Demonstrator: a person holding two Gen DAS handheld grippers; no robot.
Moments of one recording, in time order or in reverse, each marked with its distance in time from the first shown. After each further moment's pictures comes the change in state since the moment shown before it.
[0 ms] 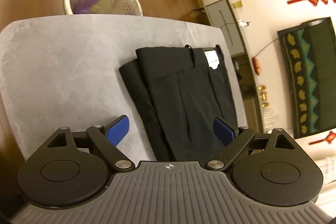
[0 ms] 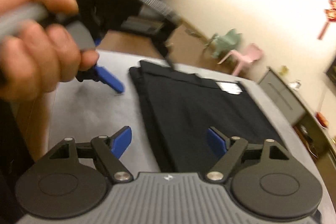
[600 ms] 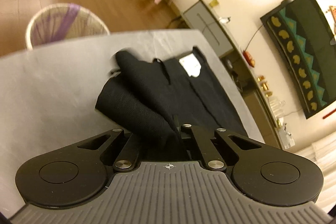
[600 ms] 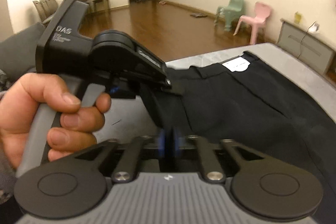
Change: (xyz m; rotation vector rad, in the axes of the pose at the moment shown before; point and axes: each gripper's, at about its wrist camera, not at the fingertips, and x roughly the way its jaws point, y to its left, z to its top) left arm 0.045 -0.044 -0.004 0.265 -0.126 0.007; right arm -0.012 -0.102 -0.001 0.388 -0.012 0.255
